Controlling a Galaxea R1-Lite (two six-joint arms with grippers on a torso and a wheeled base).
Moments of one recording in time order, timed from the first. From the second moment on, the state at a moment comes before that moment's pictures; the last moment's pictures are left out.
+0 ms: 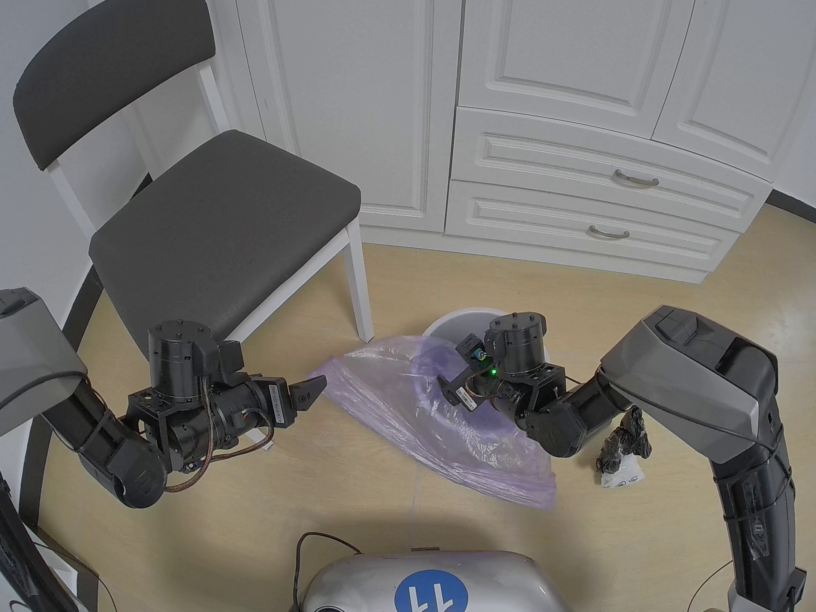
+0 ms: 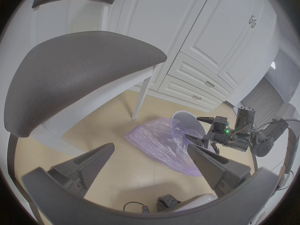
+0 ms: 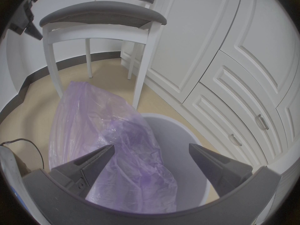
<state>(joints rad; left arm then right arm) -0.36 1.93 -0.55 -1.00 -0.04 -0.28 0.55 2.48 -1.33 -0.82 -0.26 -0.48</state>
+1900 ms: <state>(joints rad) -0.36 1.94 -0.54 -1.00 -0.04 -0.27 0.26 2.55 -1.68 -0.57 -0.26 -0.47</state>
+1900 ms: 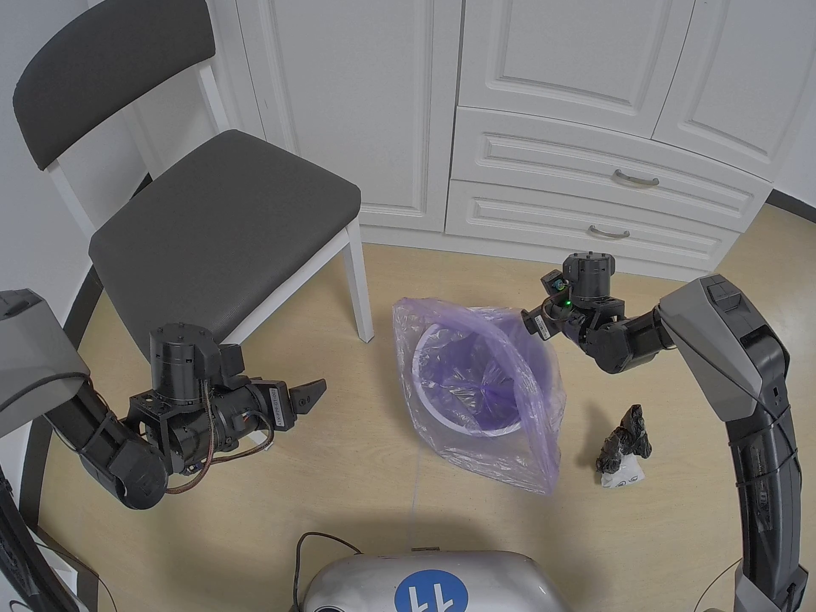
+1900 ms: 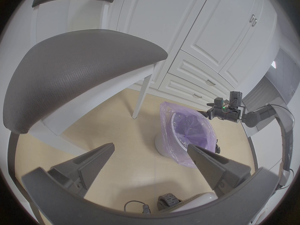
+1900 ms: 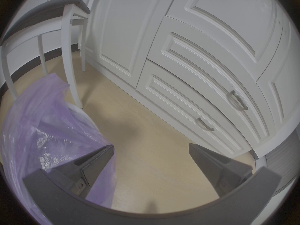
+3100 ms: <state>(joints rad) -0.36 1.97 -0.53 -1.05 -0.04 -0.28 0.40 2.30 -1.54 -0.38 -0.32 -0.35</state>
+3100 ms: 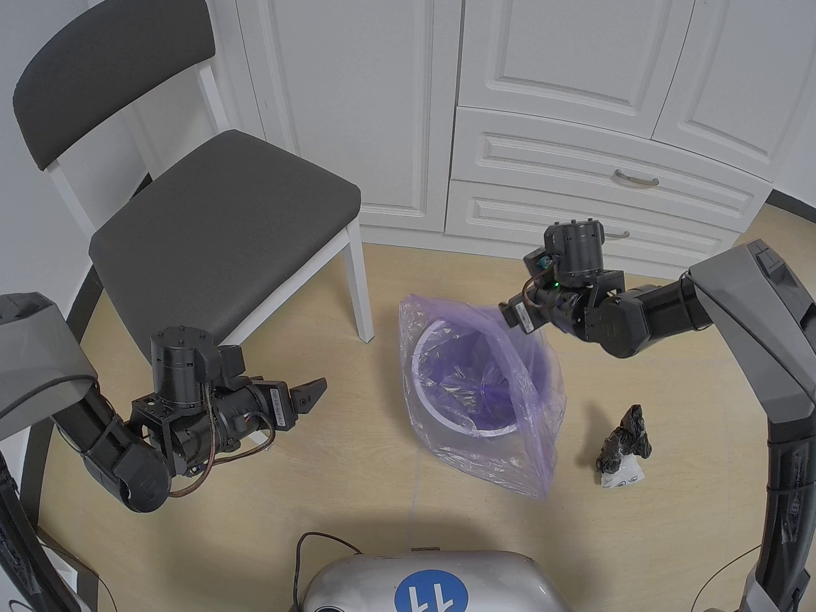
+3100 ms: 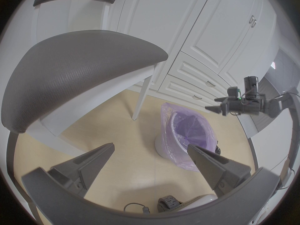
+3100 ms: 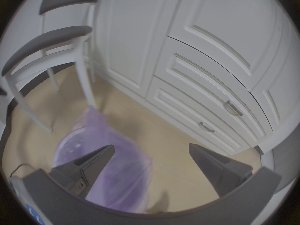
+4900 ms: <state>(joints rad) -0.36 1.94 -0.50 -1.11 -0.04 -0.27 0.65 2.47 -1.63 -0.21 -0.34 -0.22</state>
